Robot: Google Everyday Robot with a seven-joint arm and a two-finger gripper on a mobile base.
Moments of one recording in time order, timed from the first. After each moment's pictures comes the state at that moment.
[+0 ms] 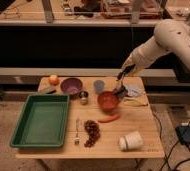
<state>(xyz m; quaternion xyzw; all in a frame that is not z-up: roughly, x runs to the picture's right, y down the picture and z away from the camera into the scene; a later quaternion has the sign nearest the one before) 0.171 -0.102 0.687 -0.06 -0.26 -0.40 0.88</state>
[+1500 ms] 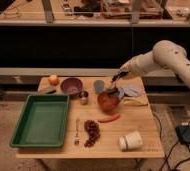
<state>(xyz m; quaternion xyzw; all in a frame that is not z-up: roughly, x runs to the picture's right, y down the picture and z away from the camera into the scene) 0.164 -0.081 0.735 0.03 -0.28 -0.36 0.89</state>
